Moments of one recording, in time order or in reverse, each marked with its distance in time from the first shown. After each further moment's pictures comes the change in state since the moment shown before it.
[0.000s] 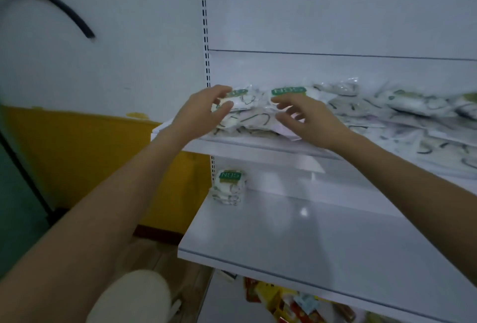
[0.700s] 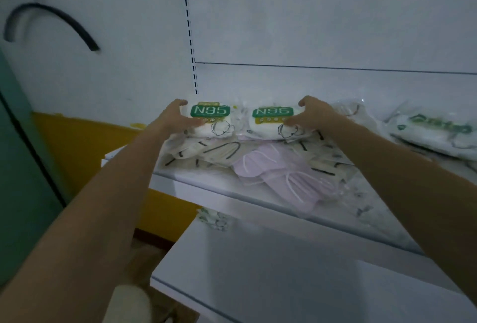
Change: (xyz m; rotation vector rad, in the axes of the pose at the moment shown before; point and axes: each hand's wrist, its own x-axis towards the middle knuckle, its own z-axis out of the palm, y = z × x) left_hand 0.114 -0.052 0.059 -0.123 0.046 -0.675; right_hand 0.122 0.163 -0.029 -0.126 -0.170 0.474
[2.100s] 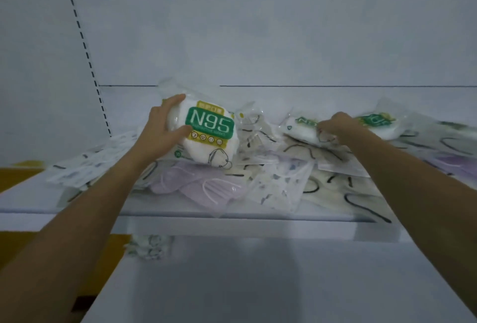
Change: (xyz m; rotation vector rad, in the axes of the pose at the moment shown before) left_hand -0.061 0.093 0.083 -0.213 -0.093 0.627; right_hand -0.097 0.153 -0.117 0.188 0.289 0.618
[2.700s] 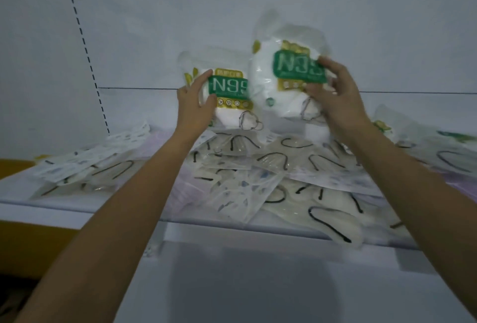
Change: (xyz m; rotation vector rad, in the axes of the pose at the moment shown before) left_hand 0.040 0.089 0.096 -0.094 0.234 0.032; right_hand -0.009 0.010 -0.045 1.019 -0.127 -0.735
